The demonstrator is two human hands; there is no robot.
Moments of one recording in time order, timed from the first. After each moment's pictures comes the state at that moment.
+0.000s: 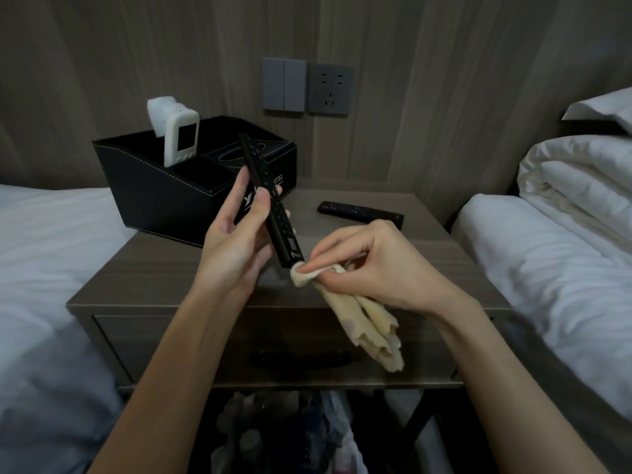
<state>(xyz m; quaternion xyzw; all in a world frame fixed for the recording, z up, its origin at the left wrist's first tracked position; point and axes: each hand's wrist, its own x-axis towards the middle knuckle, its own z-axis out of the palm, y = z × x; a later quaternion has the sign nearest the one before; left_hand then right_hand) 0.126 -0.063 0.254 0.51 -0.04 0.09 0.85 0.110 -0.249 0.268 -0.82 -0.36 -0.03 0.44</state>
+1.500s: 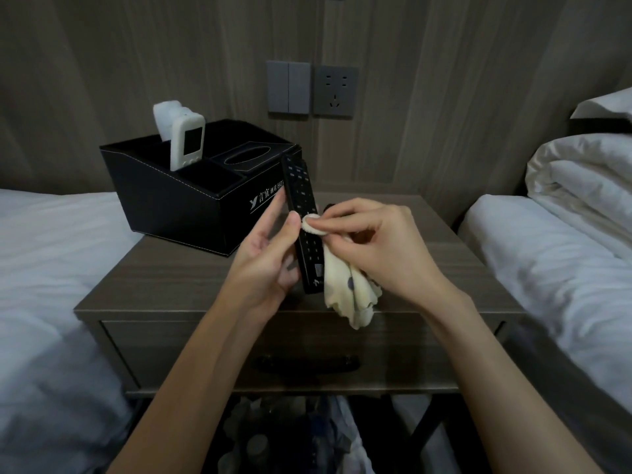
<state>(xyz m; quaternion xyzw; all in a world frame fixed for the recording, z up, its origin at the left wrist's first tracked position) 0.122 -0.075 0.243 0.51 -0.10 0.00 0.85 0.129 -0.236 0.267 -0.81 -0.32 -0.21 0.44</state>
